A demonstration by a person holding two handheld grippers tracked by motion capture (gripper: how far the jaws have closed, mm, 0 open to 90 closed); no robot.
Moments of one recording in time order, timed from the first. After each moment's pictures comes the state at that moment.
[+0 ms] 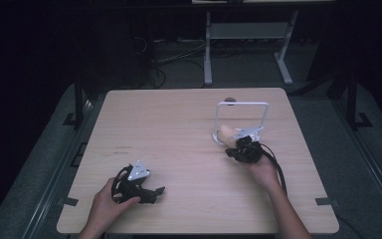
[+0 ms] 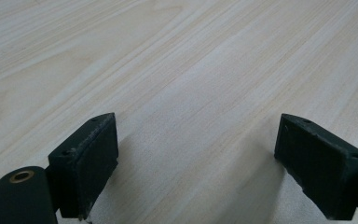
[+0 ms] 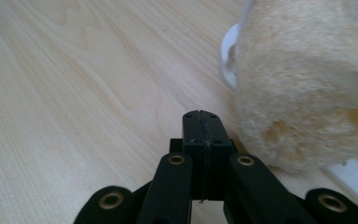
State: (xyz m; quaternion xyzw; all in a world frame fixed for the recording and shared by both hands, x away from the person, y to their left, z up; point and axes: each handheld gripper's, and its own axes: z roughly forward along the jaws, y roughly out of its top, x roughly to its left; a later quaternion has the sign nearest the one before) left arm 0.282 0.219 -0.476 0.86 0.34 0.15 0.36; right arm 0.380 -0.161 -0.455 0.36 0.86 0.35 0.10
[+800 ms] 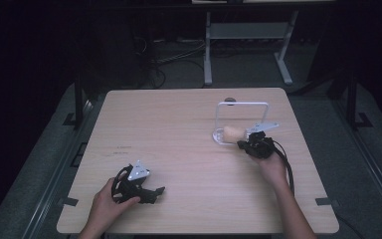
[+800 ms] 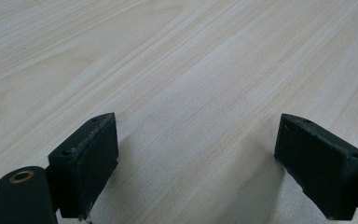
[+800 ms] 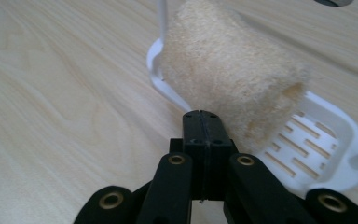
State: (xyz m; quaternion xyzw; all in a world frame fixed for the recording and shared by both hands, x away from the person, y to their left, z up) left arm 0.282 0.219 -0.476 0.86 0.34 0.15 0.36; right arm 0.387 -0.195 -0.449 0.41 0.82 0.37 0.15
